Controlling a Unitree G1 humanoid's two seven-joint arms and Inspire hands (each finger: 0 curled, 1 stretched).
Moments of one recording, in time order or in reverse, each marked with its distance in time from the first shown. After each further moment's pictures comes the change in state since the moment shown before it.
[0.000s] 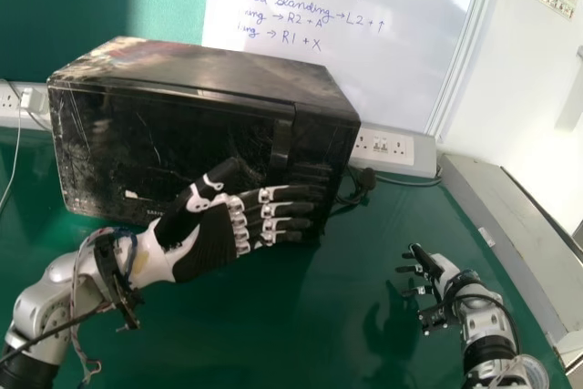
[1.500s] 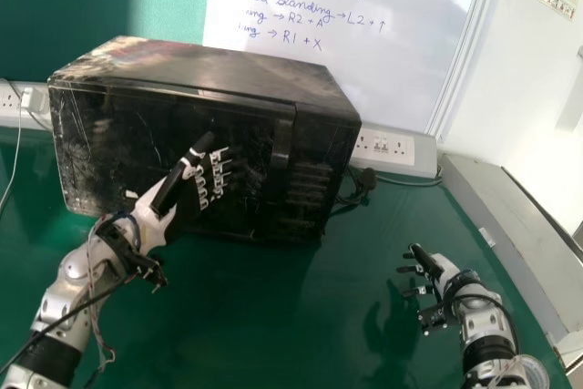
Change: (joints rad) left arm -0.114 -0.082 0.052 0.374 0.266 -0.326 0.303; right arm 0.000 0.003 0.000 0.001 -0.002 0.001 -0.014
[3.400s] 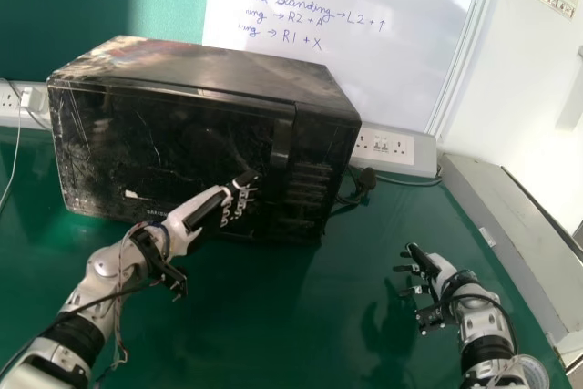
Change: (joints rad) left arm -0.184 -0.018 -0.058 0.465 0.192 -0.289 -0.082; right arm -0.001 0.008 -0.009 0.000 0.005 -0.010 0.021
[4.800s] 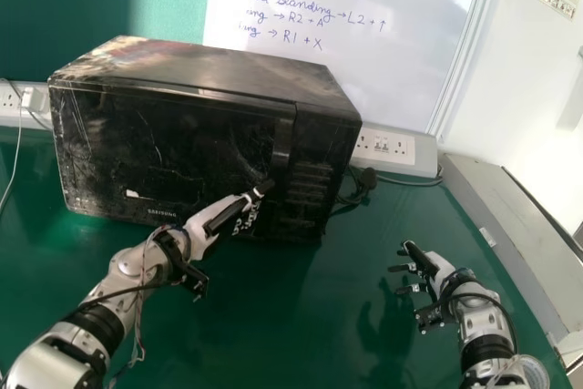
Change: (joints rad) left arm -0.150 -0.045 0.009 0.301 0.064 -0.074 0.032; right arm -0.003 0.000 0.001 0.000 -0.005 -0.010 0.019
